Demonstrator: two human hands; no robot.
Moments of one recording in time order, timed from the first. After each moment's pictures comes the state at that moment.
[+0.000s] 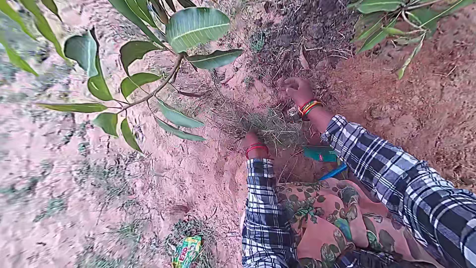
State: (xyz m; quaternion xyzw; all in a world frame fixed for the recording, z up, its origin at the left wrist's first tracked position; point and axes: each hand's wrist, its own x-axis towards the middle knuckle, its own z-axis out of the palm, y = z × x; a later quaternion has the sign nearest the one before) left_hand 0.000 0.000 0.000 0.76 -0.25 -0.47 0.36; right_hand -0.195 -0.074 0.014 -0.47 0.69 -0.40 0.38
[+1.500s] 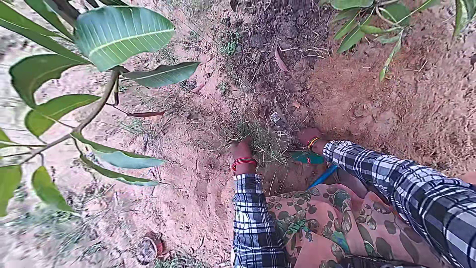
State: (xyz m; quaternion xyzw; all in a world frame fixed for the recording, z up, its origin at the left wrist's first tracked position) left_hand -0.019 -0.032 -0.027 0.73 -0.29 -0.52 0.34; right_hand -0.248 0.023 -0.123 -0.54 0.77 0.18 0.30
